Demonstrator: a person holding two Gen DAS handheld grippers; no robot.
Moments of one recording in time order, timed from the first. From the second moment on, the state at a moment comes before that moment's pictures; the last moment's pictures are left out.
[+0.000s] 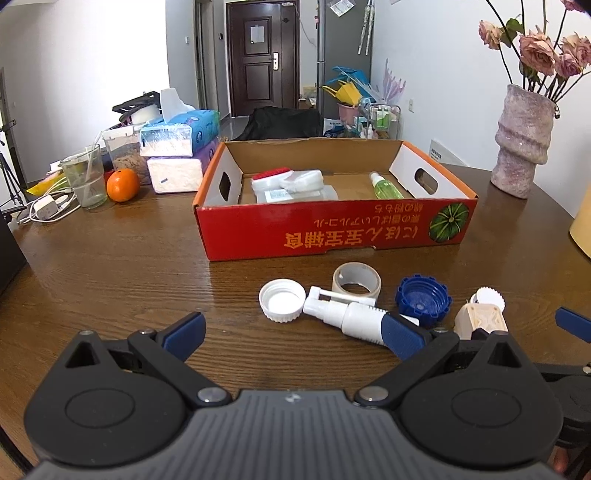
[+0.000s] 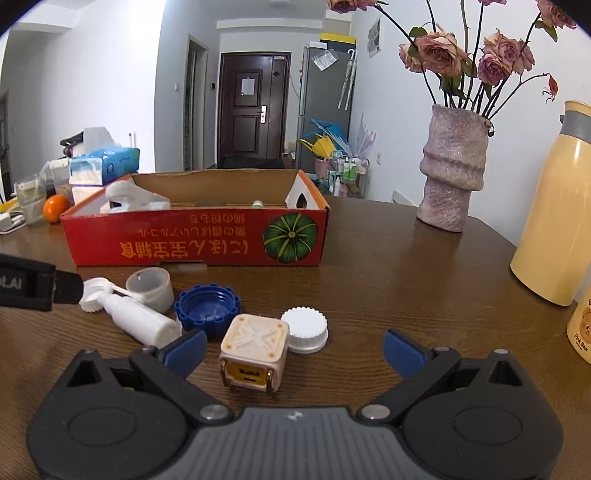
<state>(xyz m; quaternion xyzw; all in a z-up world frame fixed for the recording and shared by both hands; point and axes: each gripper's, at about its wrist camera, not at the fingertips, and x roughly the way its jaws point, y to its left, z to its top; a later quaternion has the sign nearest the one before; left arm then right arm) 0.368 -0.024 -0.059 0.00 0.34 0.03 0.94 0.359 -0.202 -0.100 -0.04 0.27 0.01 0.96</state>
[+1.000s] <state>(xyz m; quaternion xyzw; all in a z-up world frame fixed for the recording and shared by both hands) 0.393 0.001 -0.097 0.03 0.37 0.00 0.93 0.357 -0.194 -0.111 -0.03 0.27 0.02 0.96</state>
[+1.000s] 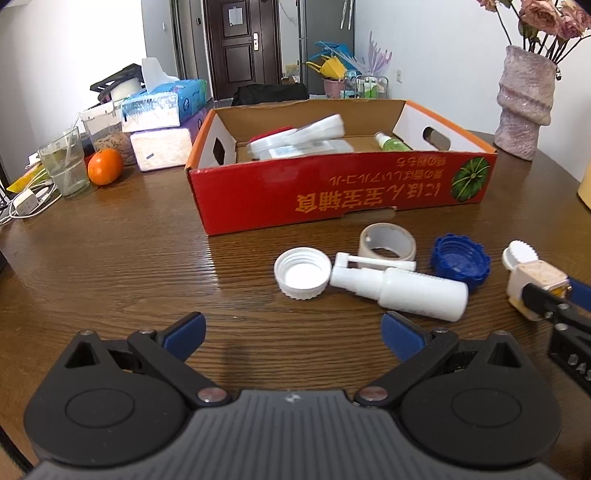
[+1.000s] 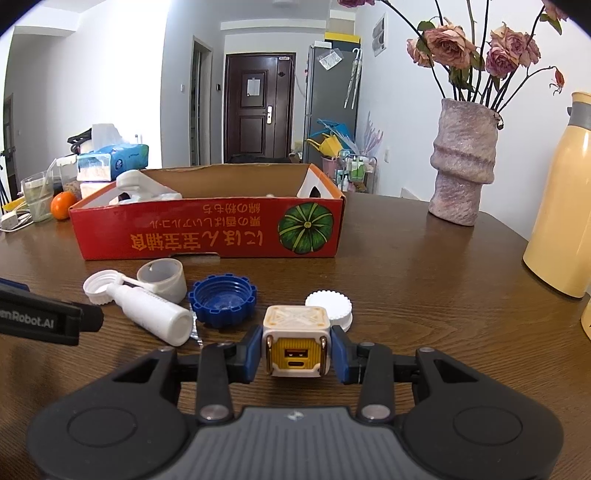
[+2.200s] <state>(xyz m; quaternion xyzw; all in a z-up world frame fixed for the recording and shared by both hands) 0.428 0.016 -0.113 0.03 0.35 -0.04 0.94 0.356 -0.198 -0.117 -0.01 0.30 0.01 0.95</state>
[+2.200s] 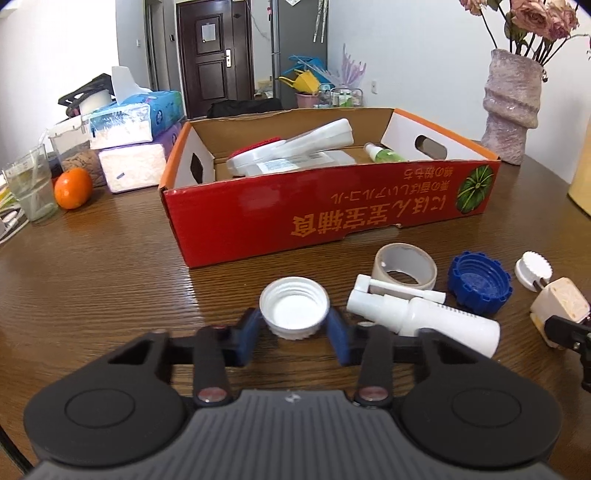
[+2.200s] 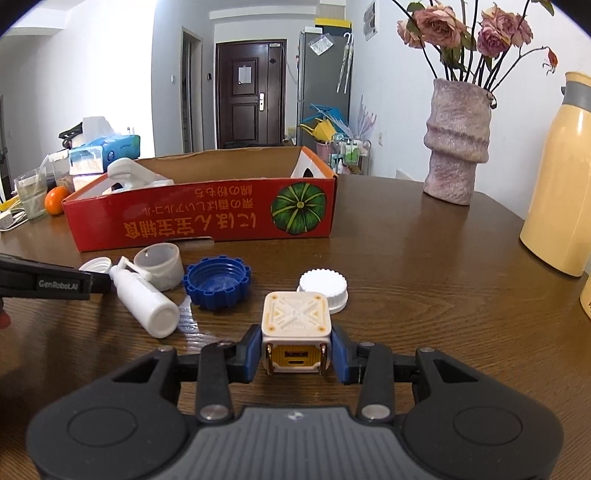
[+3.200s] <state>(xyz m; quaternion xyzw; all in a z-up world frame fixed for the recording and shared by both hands) 0.388 0.010 -0.098 0.02 0.31 0.01 0.95 0.361 -0.204 -0.114 0.04 0.28 0.02 0.96</state>
